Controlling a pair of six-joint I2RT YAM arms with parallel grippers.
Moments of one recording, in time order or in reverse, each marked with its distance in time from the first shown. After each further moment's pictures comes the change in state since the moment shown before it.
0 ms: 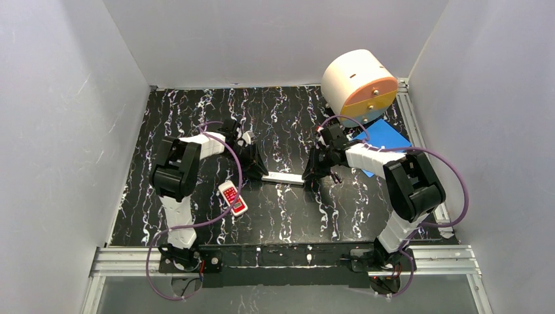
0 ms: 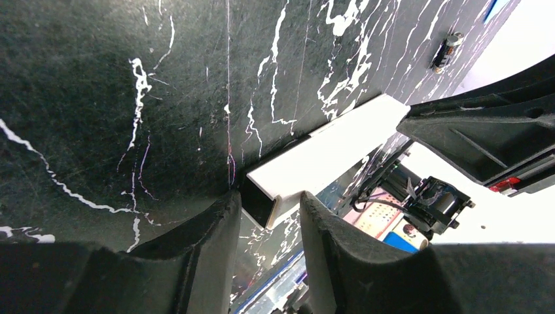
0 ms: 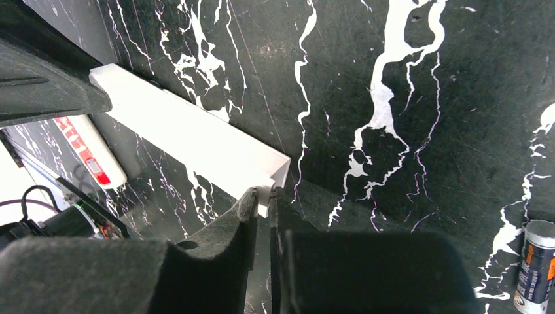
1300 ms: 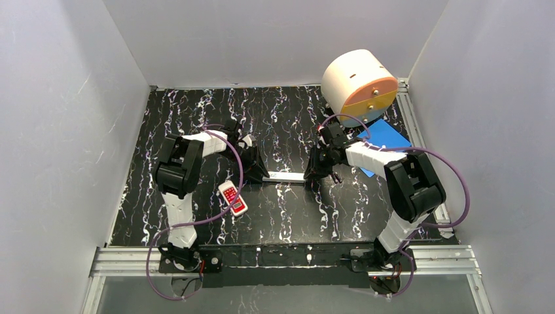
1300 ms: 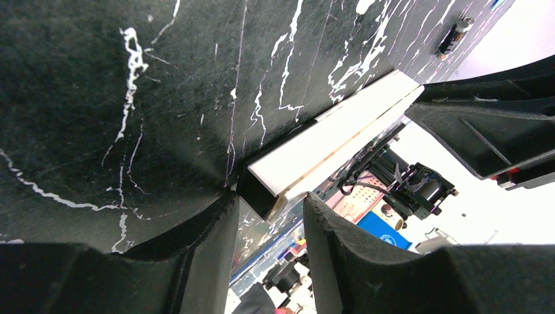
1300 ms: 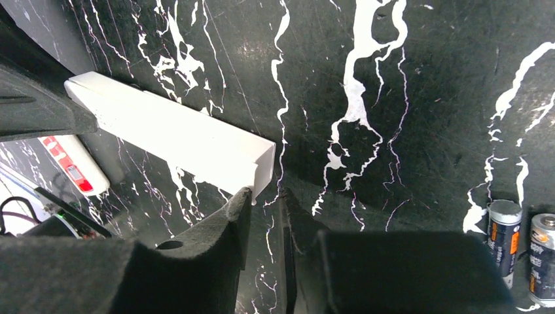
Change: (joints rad) left arm -0.004 0.049 0.045 -0.106 0.038 -0.002; right arm 0.000 -0.005 0.024 -0.061 0.051 -0.018
